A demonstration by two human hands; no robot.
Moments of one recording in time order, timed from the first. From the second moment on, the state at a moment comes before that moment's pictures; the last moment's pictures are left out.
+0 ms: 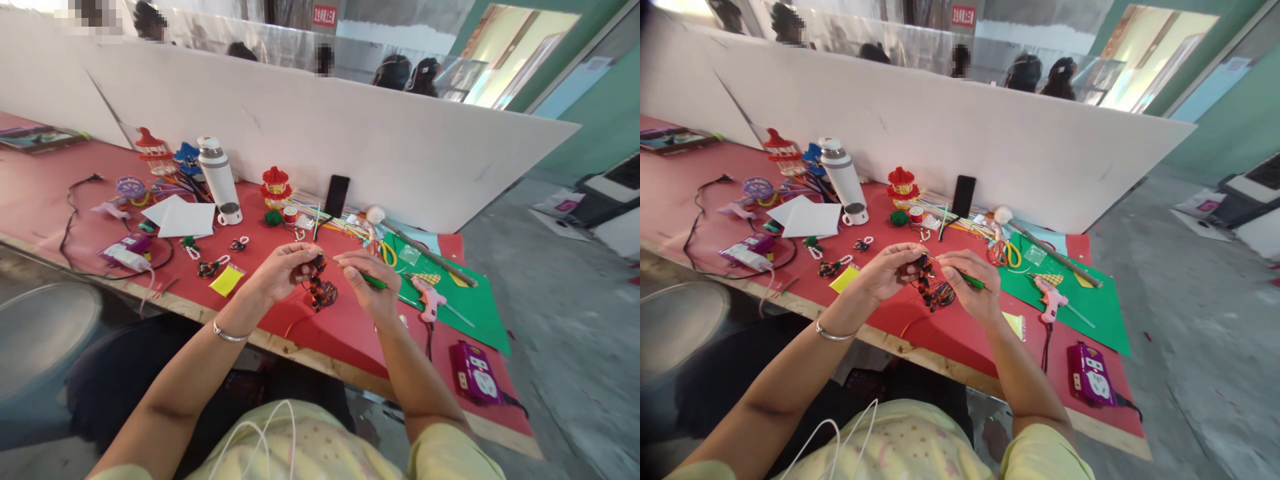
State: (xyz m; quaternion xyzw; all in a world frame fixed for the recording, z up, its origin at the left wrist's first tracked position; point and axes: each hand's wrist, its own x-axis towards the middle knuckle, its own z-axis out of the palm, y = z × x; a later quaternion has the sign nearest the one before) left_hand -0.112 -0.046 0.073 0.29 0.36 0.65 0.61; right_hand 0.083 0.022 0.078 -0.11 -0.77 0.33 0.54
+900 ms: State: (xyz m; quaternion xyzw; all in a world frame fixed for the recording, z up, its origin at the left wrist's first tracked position) left_hand -0.107 -0.047 0.073 0.30 0.37 0.67 0.57; right_hand 0.062 0.020 0.057 -0.19 -0.67 0.44 0.57
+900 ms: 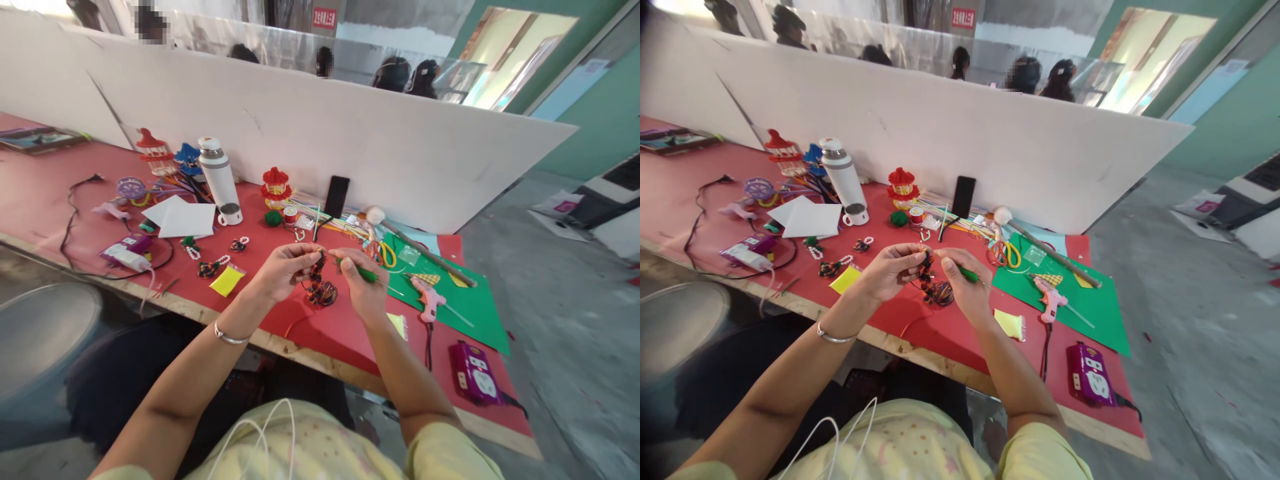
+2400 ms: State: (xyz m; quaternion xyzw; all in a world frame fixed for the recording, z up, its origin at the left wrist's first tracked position) left_hand -0.102 -0.044 0.070 0.28 0.39 0.71 0.52; right_hand 0.064 0.033 0.047 -0.24 -0.59 0.56 0.53
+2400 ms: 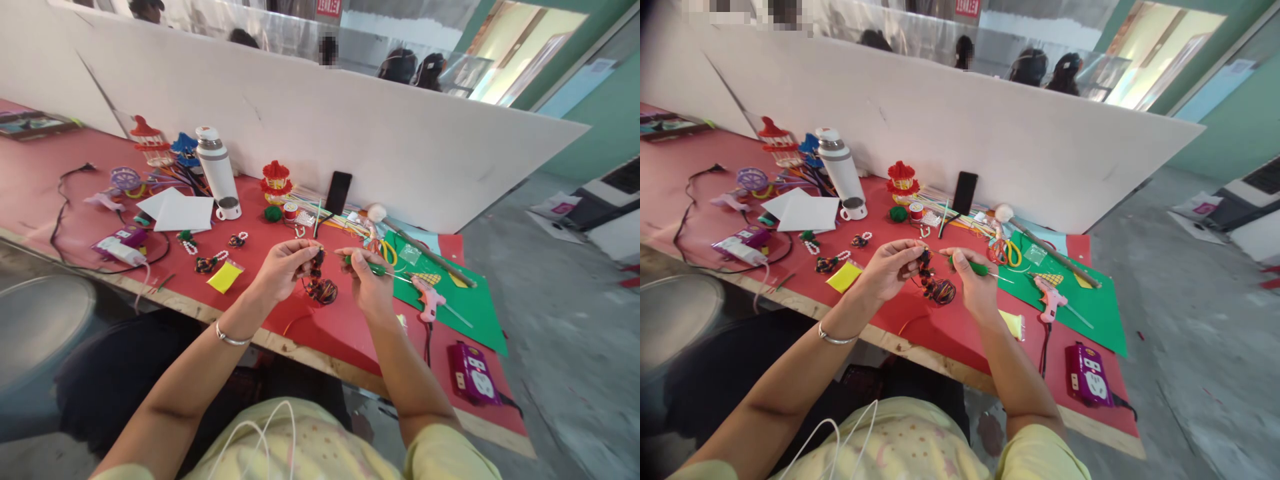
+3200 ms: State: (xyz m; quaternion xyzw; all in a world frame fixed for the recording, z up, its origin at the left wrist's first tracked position) left_hand -0.102 -0.044 0.064 0.29 0.40 0.70 0.51; right_hand 0.064 0.031 0.053 -0.25 -0.56 0.59 0.53
